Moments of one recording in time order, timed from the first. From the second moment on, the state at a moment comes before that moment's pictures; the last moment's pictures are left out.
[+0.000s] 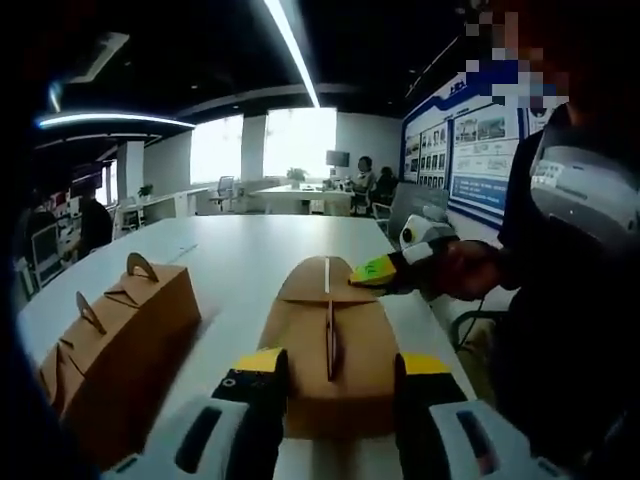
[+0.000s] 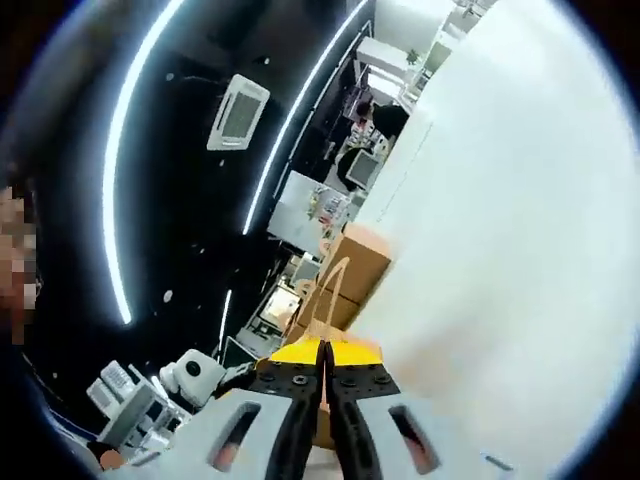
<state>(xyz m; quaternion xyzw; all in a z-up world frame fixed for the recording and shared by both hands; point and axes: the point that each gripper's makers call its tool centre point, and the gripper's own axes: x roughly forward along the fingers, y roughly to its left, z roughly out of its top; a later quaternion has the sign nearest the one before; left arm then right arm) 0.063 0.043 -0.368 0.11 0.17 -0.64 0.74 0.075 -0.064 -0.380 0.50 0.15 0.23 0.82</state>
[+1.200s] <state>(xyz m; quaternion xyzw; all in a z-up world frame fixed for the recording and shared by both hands) 0.063 0.041 -0.369 0.11 0.17 -0.64 0.74 0.062 -0.054 -0.405 0.54 0.21 0.21 0.78</state>
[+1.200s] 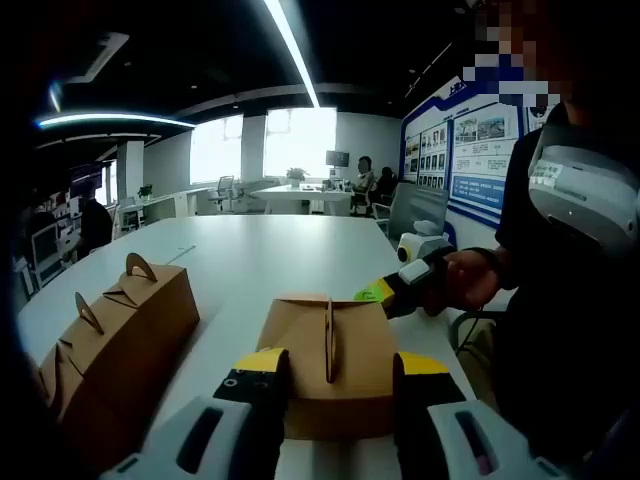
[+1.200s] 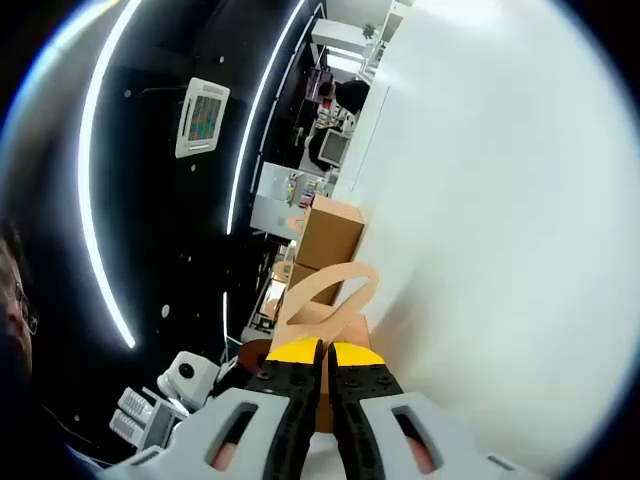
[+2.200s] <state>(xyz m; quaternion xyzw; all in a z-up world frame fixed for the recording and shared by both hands) 0.062 0.041 -0.369 0.11 0.18 -0.64 0.74 0.087 -0.068 -0.371 0.57 0.11 0.18 0.79</state>
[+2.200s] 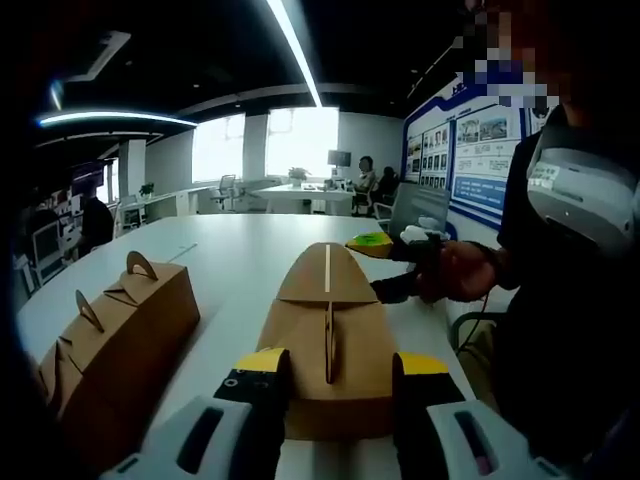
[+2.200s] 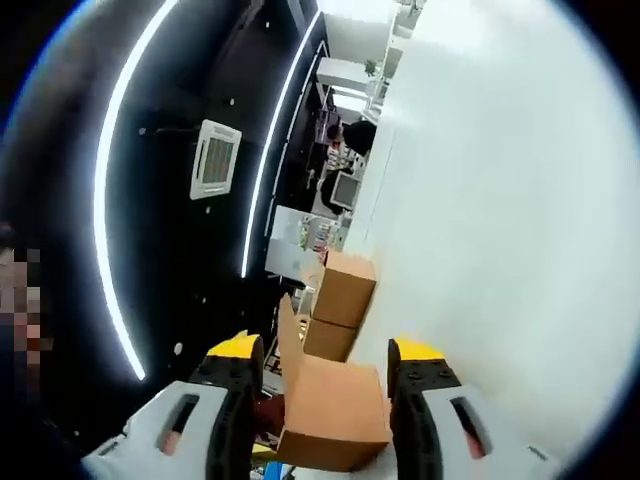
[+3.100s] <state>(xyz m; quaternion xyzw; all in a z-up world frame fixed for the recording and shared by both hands) 0.063 0.042 -0.369 0.10 0.18 -0.64 0.74 0.078 -0.051 -0.276 0.05 -0.05 0.45 0.89</state>
